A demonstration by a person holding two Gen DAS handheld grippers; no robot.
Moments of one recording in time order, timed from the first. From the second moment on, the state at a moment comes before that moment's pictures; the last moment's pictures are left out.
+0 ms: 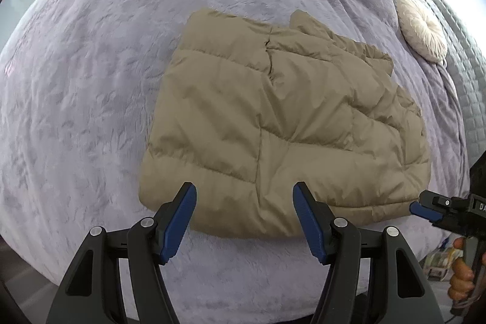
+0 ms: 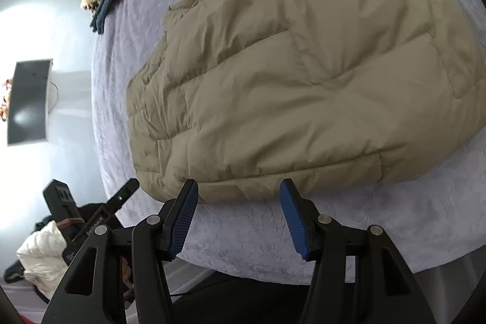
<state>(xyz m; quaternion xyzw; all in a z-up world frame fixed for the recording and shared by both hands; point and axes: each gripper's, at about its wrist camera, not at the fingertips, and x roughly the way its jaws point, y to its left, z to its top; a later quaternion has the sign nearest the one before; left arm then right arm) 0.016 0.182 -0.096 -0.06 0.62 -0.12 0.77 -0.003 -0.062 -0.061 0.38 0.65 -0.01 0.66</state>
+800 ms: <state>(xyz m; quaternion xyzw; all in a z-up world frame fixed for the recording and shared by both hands) 0.030 0.180 -0.104 -0.04 0.62 -0.14 0.77 0.025 -0.028 -0.061 0.33 0.65 -0.04 0.69</state>
